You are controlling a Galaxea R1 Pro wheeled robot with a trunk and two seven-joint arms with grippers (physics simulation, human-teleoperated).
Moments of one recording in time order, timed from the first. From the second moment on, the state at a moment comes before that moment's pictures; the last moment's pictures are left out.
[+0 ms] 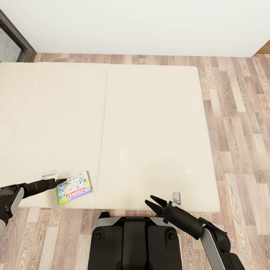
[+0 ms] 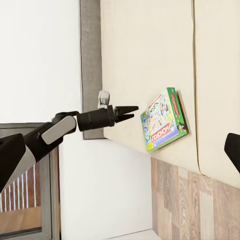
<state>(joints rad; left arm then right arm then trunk) -0.77 0.44 0.25 -0.66 0.06 0.51 -0.67 -0.16 0.02 -0.04 -1.55 -0.50 0.61 0.94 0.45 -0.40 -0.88</state>
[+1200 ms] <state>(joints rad) -0.77 0.41 0.25 -0.57 0.05 0.46 -0.64 -0.16 0.02 -0.04 -1.55 -0.50 0.61 0.94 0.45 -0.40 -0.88</state>
